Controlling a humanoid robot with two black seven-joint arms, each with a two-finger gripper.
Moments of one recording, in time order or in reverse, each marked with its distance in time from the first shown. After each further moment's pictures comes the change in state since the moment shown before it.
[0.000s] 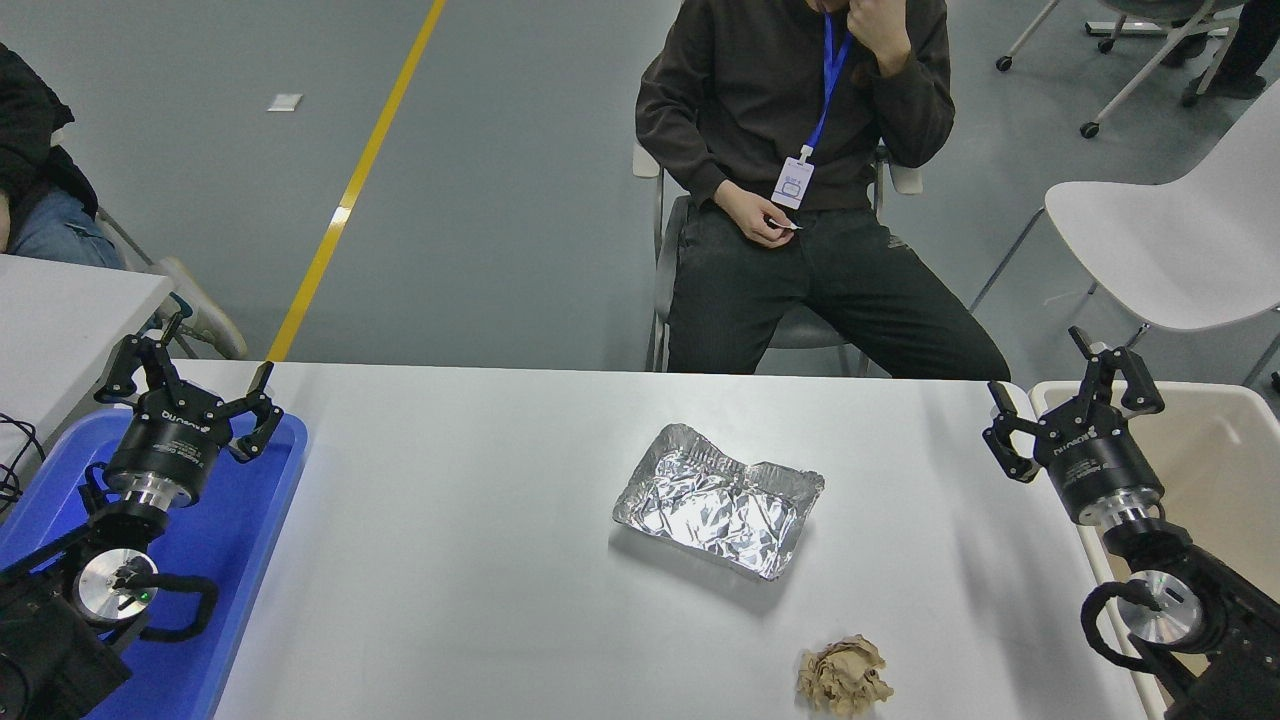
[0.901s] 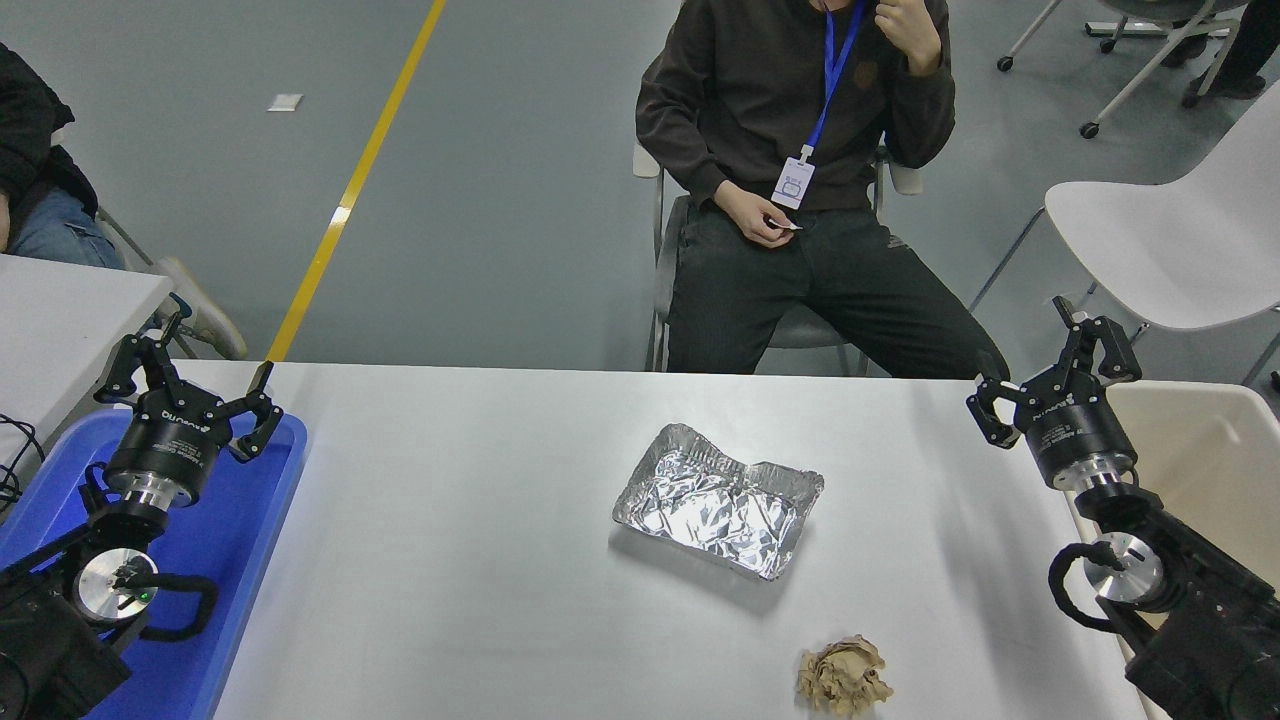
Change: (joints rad) left arm 0.000 0.000 0.000 0.000 0.000 0.000 0.000; right arm 0.109 0.026 -0.064 -0.092 0.006 -0.002 0.013
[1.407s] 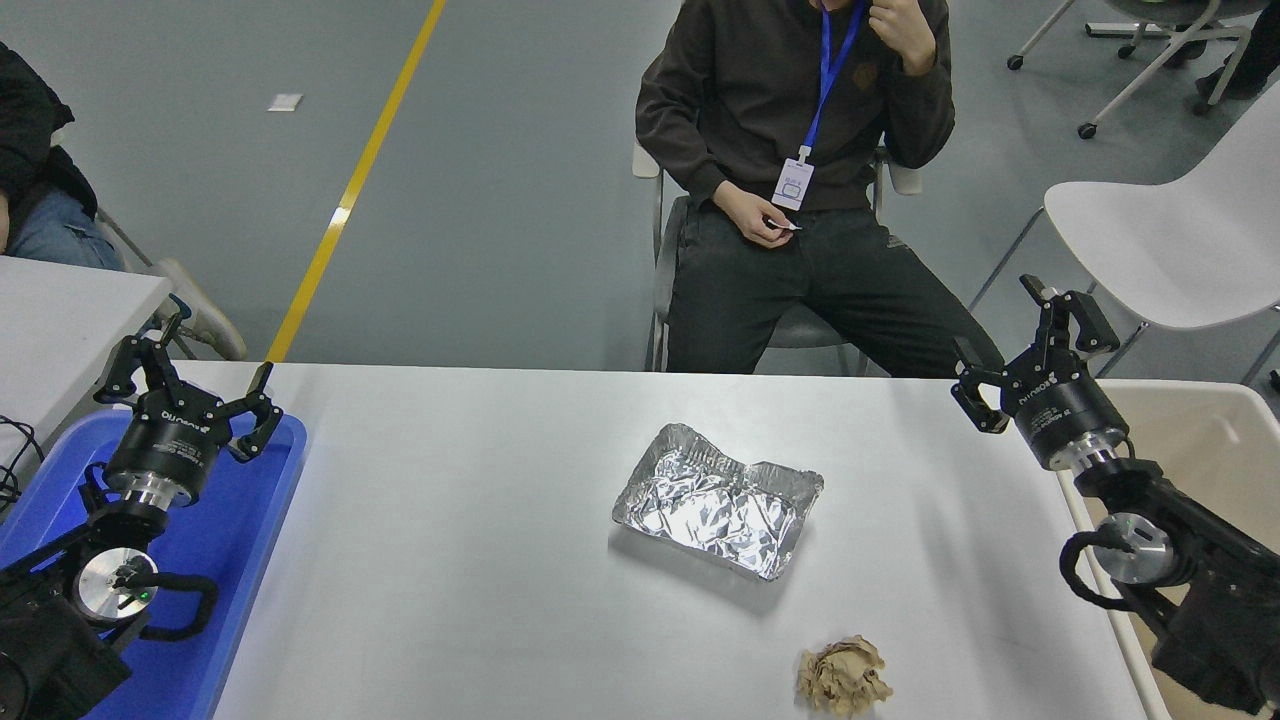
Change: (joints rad) left arm 0.000 0.000 0.000 0.000 0.001 0.000 0.000; right arm 0.113 -0.166 -0.264 0.164 0.009 -0.009 -0.049
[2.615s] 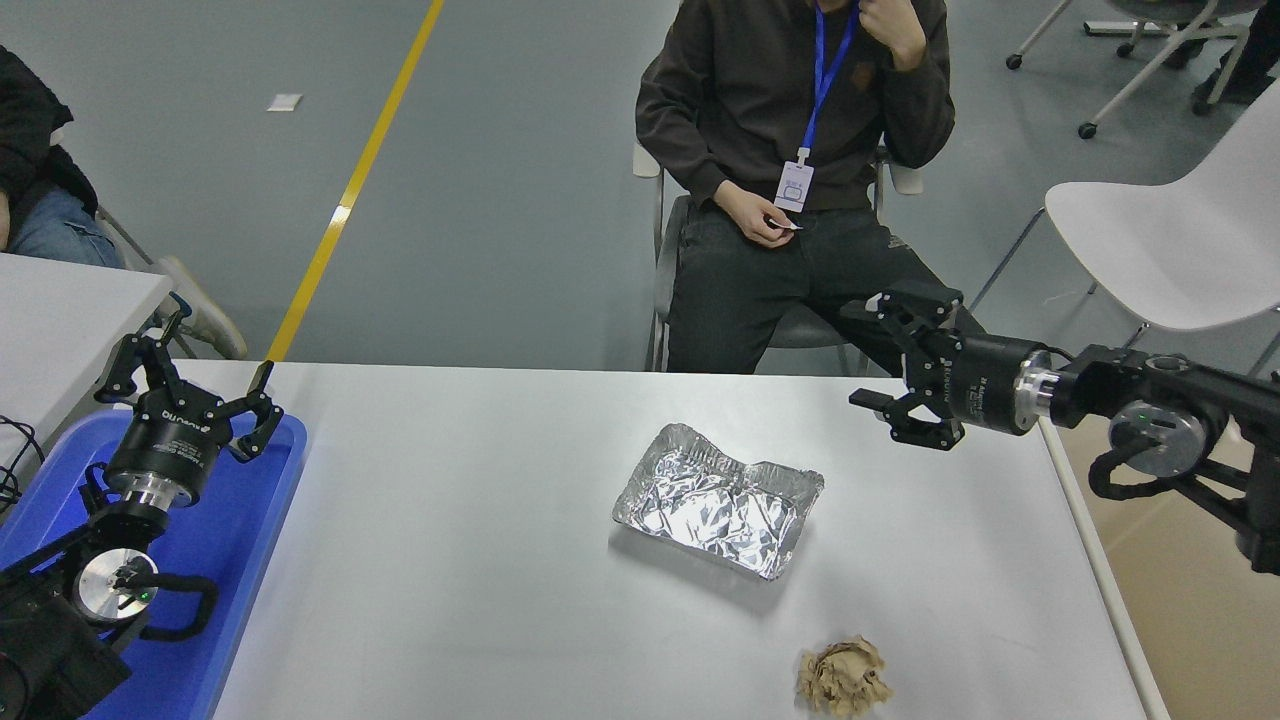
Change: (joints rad) left arm -0.001 0.000 0.000 0.000 0.000 0.000 0.000; right arm 0.352 -0.166 -0.535 0.457 -0.019 -0.041 -0.505
